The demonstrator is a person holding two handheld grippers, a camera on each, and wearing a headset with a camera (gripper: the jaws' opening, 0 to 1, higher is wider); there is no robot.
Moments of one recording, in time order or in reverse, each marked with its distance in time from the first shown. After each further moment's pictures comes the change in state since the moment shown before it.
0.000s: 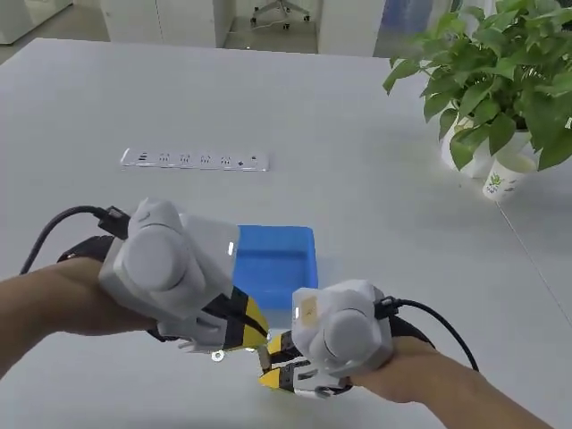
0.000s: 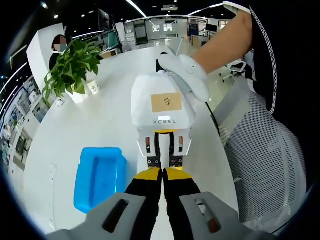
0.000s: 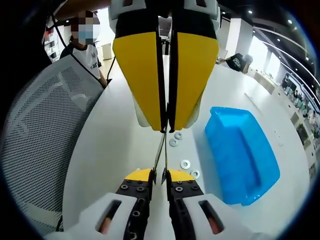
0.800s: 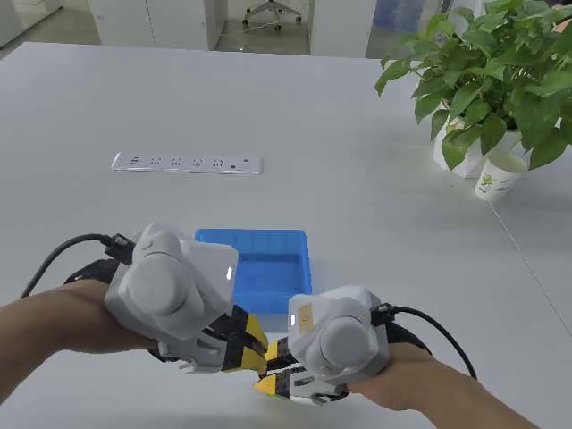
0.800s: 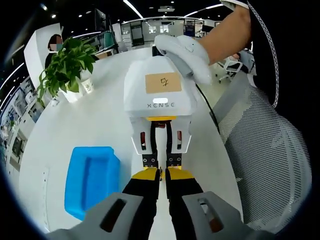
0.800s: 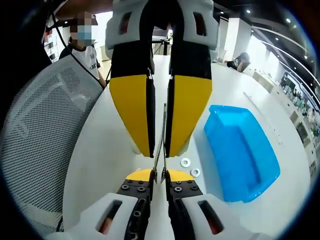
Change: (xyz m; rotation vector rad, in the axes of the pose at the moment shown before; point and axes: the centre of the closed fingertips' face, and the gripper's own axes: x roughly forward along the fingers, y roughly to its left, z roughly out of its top) left arm 0.021 -0.003 -0.011 -0.003 -0.021 -0.035; right arm -0.001 0.000 -0.002 0.012 -0.009 -0.007
